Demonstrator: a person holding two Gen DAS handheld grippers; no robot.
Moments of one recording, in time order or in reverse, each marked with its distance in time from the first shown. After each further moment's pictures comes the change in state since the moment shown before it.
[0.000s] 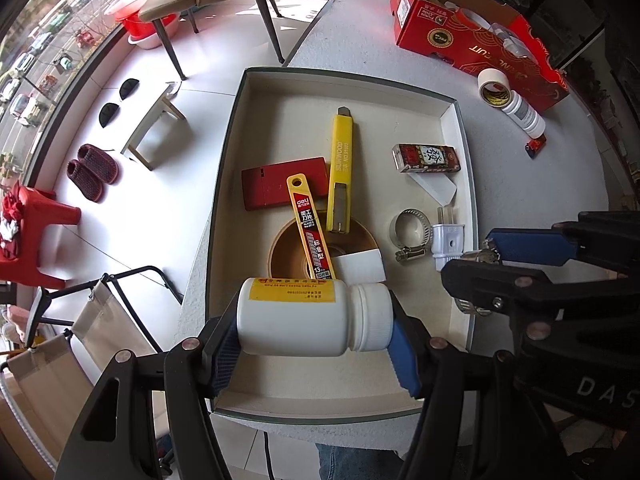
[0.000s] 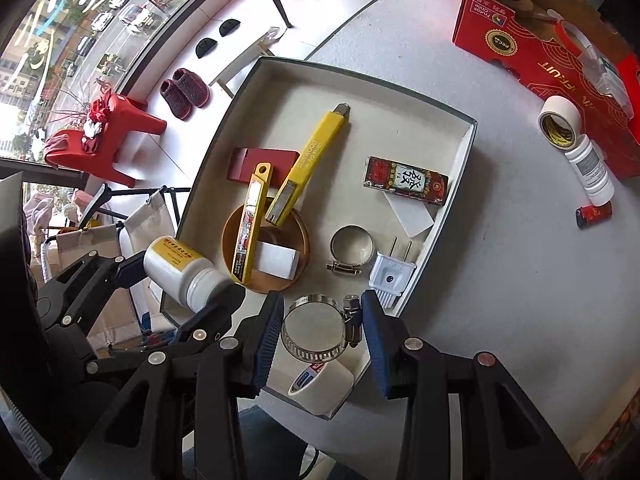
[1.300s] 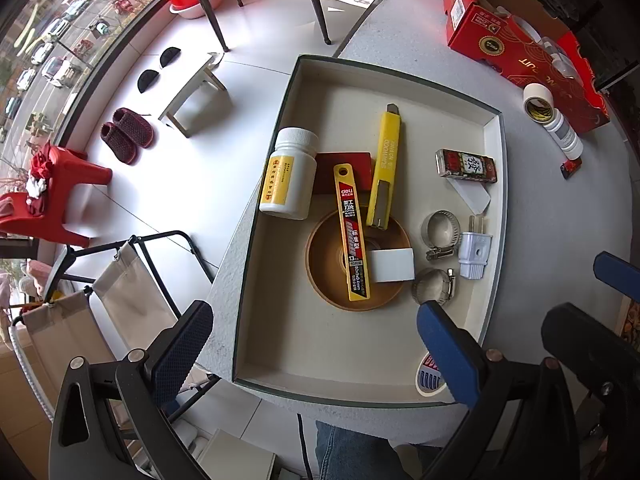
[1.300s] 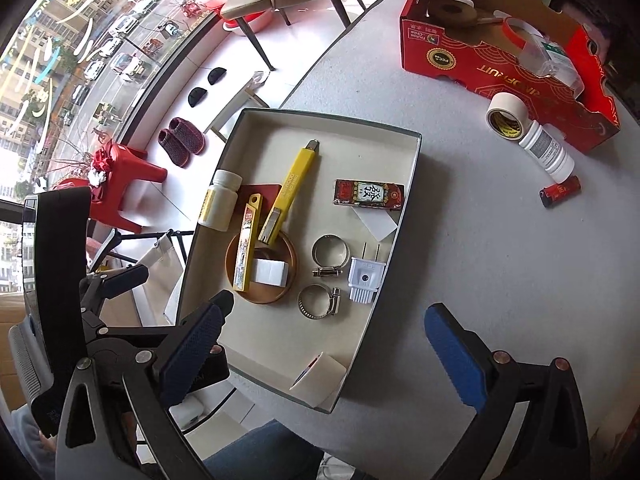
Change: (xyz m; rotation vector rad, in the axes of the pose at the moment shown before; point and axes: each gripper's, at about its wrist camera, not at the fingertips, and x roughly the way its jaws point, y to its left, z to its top) left arm -0.014 0.007 0.007 -0.123 0.085 0.114; right arm -0.046 -0.022 -0.028 0.109 -0.158 0.017
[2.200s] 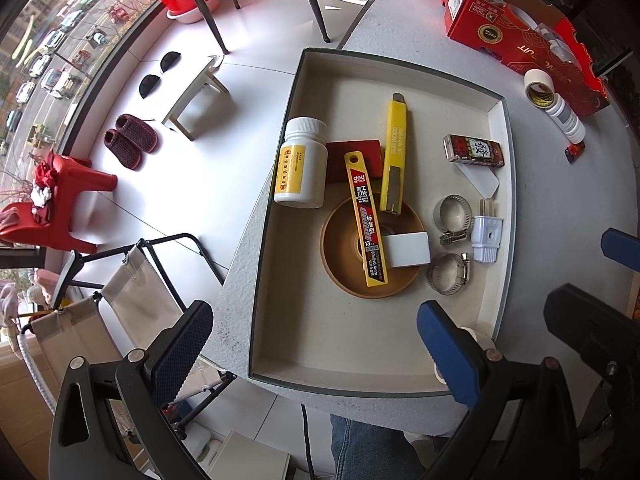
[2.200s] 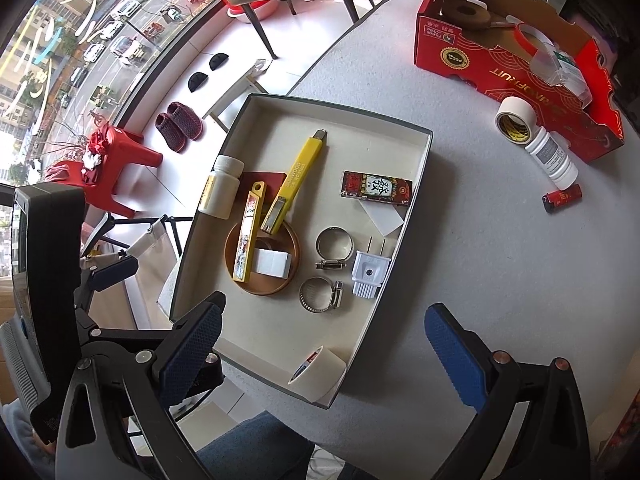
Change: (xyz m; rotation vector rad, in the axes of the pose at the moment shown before) left arm 0.003 0.007 -0.010 0.044 -0.003 0.029; right arm 0.007 0.012 0.001 -0.042 0.033 -0.038
